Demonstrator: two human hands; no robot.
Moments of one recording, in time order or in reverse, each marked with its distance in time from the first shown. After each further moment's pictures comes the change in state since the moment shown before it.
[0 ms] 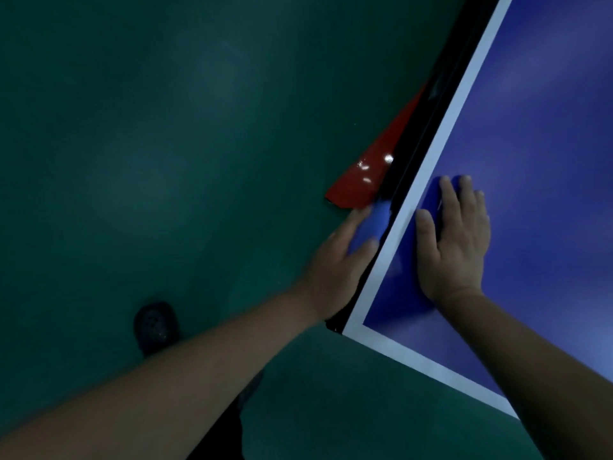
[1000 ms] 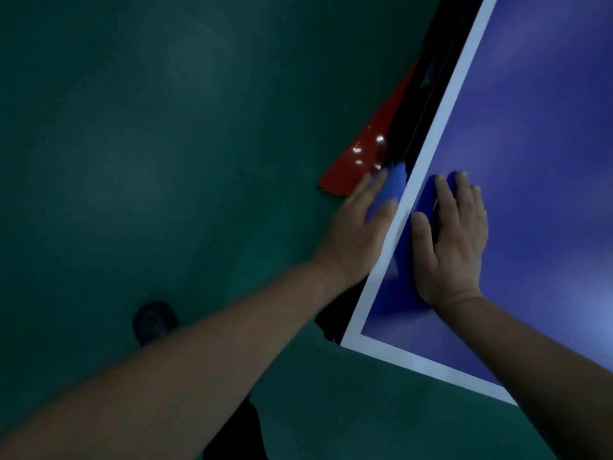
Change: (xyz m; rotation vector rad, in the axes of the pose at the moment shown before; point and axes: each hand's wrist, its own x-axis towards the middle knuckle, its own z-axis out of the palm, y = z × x) left_hand 0.054 0.028 0.011 0.106 0.044 0.067; right_hand -0.001 0.004 0.000 -0.020 0.015 -0.018
